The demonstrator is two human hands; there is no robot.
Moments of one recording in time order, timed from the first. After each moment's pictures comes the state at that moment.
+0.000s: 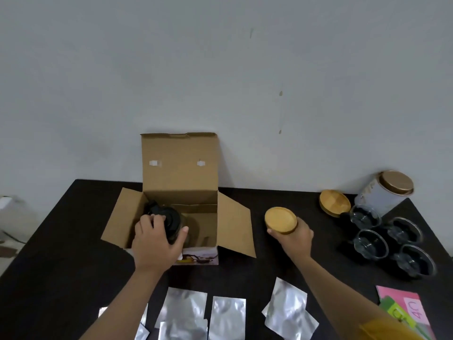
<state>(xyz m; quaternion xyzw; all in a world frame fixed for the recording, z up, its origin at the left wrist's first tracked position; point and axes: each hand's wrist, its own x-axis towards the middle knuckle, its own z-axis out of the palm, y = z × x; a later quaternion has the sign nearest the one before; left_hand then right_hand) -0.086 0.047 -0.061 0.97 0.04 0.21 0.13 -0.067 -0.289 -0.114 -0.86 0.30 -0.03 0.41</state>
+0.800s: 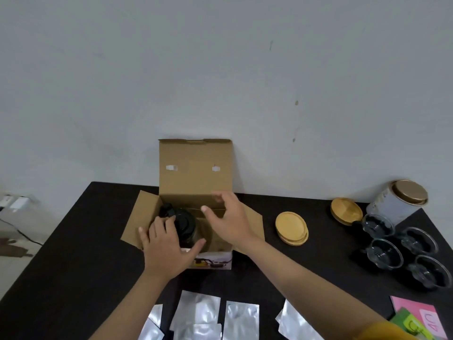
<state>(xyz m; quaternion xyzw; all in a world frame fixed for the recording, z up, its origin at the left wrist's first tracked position) -0.091 0.059 -0.052 0.99 0.04 0.11 0.09 -0.051 -0.114 0.003 -0.85 -0.09 -0.03 0.51</state>
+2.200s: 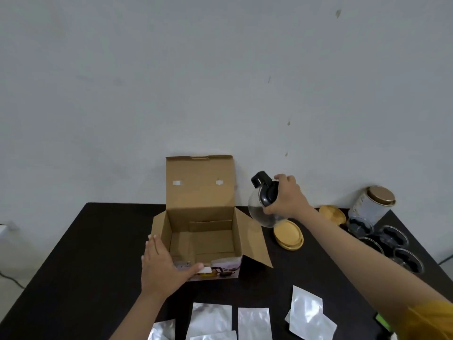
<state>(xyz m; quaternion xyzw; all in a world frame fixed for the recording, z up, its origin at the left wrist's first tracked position) -0.107 0.107 -0.052 0.96 0.08 -0.02 0.27 -0.029 -0.211 0.070 -0.97 0.05 0.00 0.22</state>
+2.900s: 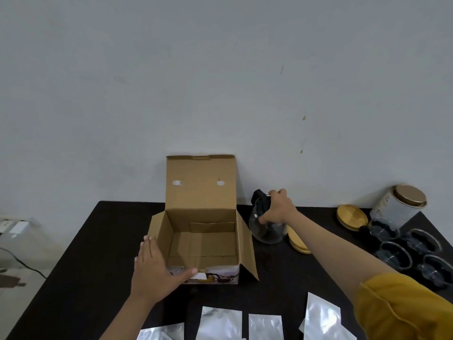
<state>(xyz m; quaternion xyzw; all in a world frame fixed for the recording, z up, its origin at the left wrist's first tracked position) -0.103 0.135 -0.040 0.97 0.09 -0.04 0.21 0.028 -0.193 -0.007 -0.97 0.07 0.13 0.20</state>
